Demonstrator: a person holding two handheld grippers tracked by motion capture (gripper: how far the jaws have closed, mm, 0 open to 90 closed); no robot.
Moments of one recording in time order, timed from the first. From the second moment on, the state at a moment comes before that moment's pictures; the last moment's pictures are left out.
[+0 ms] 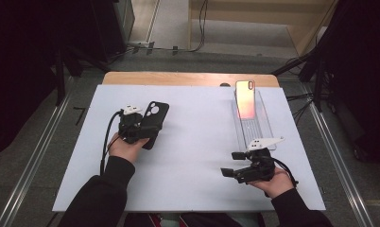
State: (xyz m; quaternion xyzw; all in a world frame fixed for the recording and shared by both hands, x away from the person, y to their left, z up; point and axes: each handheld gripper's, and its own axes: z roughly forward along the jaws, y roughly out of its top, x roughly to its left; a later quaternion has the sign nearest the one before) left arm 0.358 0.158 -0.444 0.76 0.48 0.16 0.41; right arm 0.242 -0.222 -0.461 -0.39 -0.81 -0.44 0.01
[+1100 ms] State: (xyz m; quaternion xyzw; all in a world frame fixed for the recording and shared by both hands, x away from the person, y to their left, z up) left arm 0.291 0.103 -0.451 0.75 0.44 0.18 0.46; right arm 0.244 -0.213 -0.431 -0.46 -0.75 -0.48 0.00
